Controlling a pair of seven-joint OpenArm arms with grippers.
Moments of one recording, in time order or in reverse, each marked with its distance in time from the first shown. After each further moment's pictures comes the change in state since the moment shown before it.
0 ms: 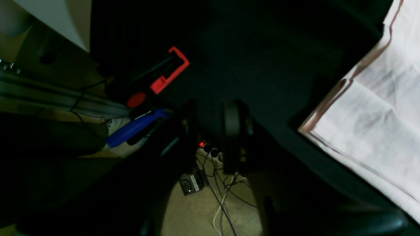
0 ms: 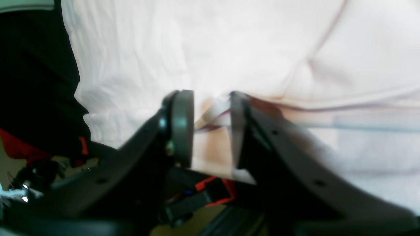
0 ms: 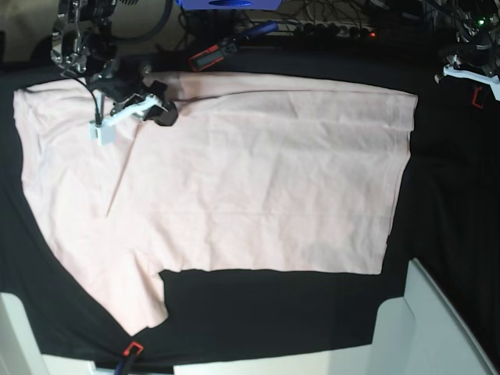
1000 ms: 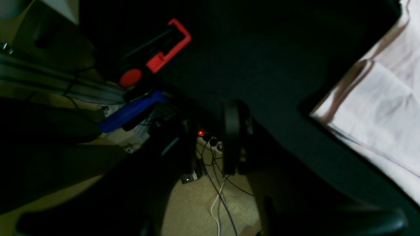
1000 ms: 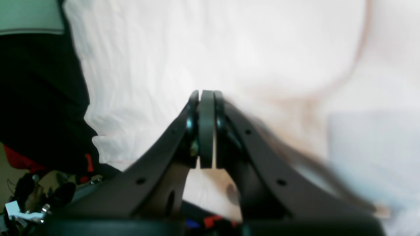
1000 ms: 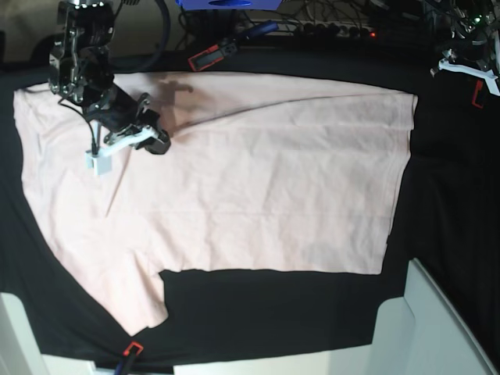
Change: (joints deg) left arm 0.0 0.1 0.0 -3.3 0.0 0.0 0.0; right arm 7.2 1.1 -0.1 -2.3 -0.2 -1.3 0.0
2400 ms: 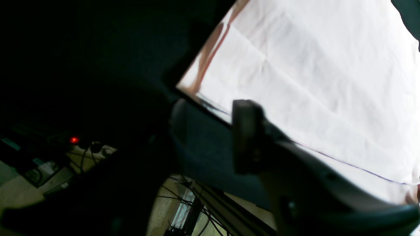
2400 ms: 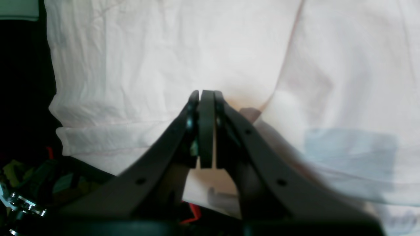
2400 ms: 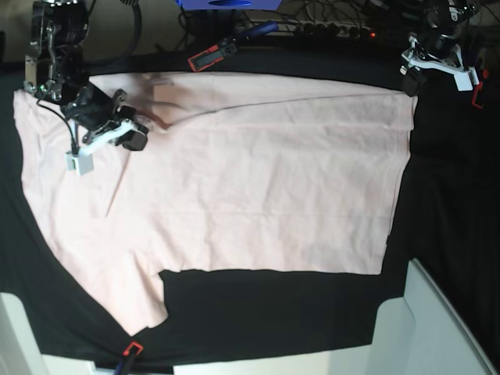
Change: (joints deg) left arm -4.8 1.5 -1.5 -15.1 -21.0 -27.1 0.4; right arm -2.2 7.0 -1.7 3.4 0.0 0.7 -0.2
